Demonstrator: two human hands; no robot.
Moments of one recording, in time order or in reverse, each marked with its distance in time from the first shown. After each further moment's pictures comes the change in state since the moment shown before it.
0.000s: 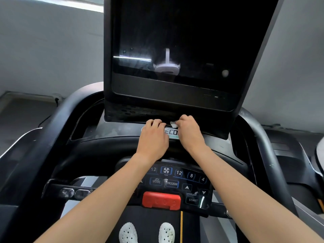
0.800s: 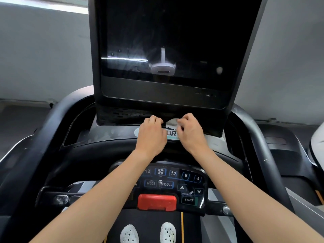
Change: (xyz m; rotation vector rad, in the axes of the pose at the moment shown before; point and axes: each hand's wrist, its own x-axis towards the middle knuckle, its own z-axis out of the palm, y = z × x) left_hand 0.020 0.015 0.005 -0.060 -0.003 -0.047; right_hand -0.017 0.019 -0.011 0.227 0.122 0.112
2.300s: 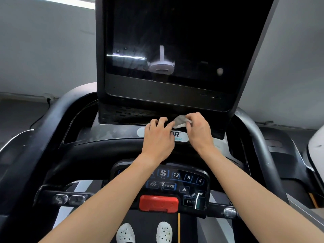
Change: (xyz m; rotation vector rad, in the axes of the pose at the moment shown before) left_hand -0.009 0.008 0.006 0.096 0.014 0.071; right_hand 0.010 0.009 -0.008 0.059 0.081 0.015
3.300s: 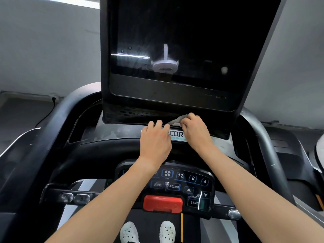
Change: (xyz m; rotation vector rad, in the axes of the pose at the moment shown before) left_hand -0.010 -0.013 -0.009 0.160 0.061 -0.022; right_hand 0.009 -0.002 0.024 -0.251 -0.123 -0.144
